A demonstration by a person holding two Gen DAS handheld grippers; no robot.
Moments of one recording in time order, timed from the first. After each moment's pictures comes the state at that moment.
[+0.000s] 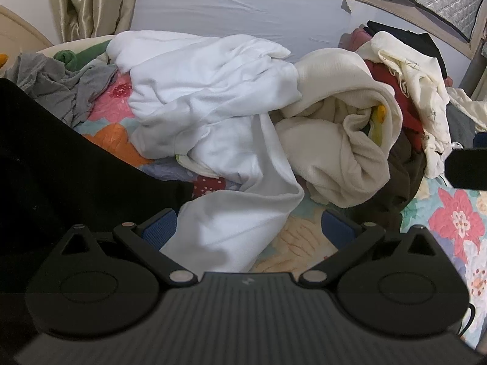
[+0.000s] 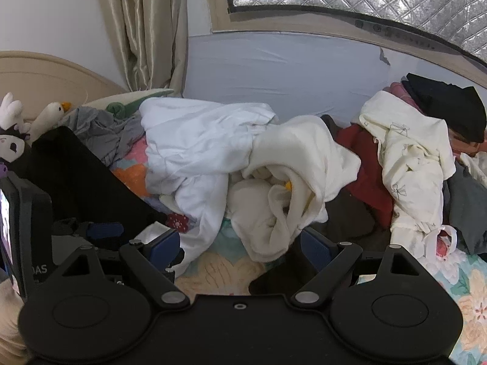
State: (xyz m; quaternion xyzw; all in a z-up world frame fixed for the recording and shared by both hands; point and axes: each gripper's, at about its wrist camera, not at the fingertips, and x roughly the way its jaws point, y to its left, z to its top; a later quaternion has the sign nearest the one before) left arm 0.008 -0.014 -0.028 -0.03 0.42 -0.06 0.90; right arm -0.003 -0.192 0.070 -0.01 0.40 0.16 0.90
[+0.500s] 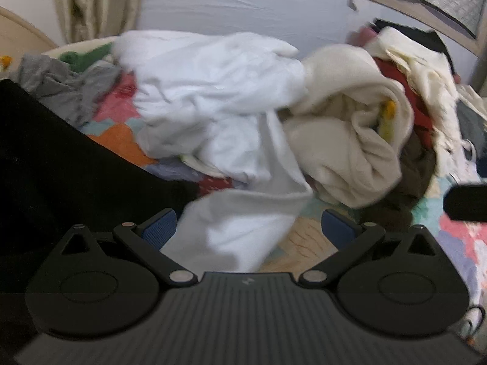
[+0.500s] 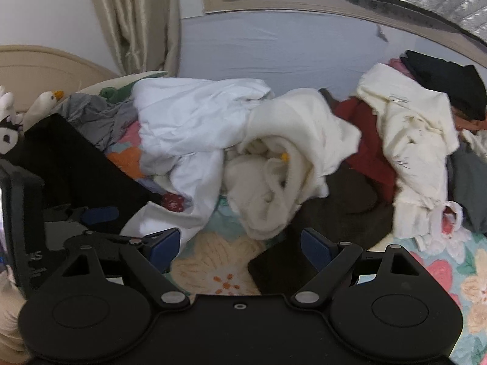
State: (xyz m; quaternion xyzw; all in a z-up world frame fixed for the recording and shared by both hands) left arm 0.010 -0.015 -0.034 -0.02 0.41 -0.03 0.91; right arm 0.000 -0.192 0.054 0.00 0.43 0.16 0.89
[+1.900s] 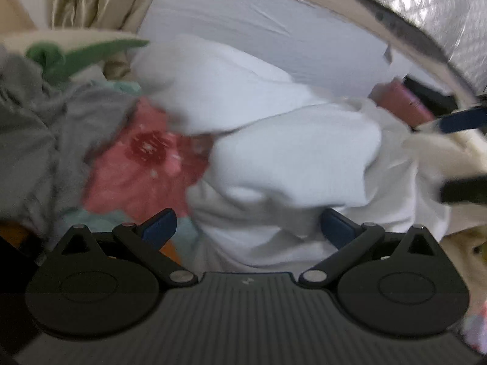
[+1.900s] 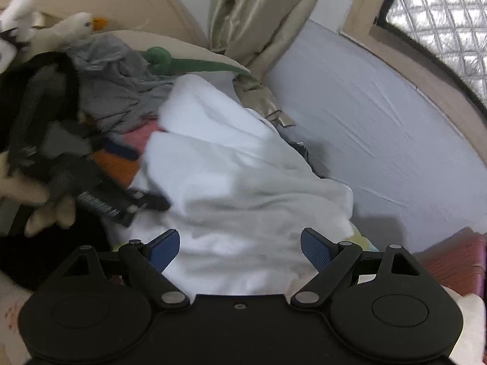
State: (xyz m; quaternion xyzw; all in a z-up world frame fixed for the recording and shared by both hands) left arm 0.184 0.130 -0.094 -0.13 0.38 -0.11 0.91; right arm 0.221 -0.068 0.036 -0.25 0.39 0.32 0.83
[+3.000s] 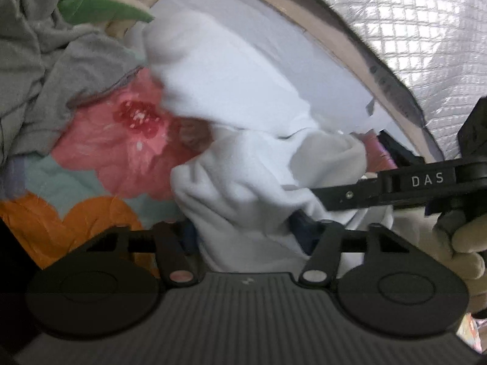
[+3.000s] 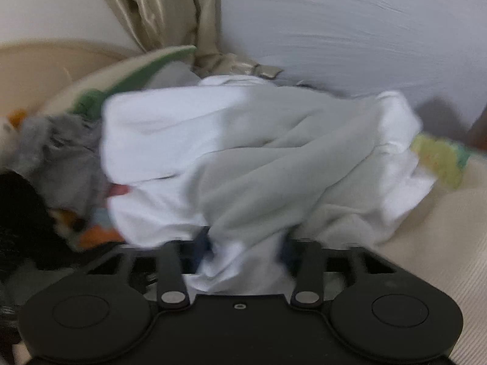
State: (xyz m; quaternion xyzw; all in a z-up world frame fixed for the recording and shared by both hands) left arm 0.179 0.156 -0.132 -0.26 0.31 -0.13 0.90; right arm 0.271 -0.053 -0.042 0.04 0.50 0.27 0.82
